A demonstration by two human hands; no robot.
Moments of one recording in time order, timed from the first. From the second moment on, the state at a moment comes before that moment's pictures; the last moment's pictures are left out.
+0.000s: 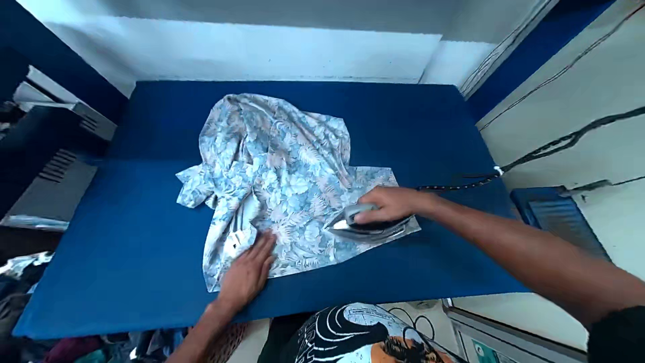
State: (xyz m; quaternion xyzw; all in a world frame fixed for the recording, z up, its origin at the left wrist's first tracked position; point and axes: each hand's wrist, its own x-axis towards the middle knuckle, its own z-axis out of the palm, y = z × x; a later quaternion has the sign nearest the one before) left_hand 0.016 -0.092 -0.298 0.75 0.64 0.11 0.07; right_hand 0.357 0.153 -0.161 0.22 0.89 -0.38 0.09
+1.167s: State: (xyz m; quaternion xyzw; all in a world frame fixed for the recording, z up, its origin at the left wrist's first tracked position) left_hand -0.011 -0.142 -0.222 0.73 0.68 -0.04 0.05; right_hand 0.697 0.095 -0.183 0.70 0.67 0.02 -0.24
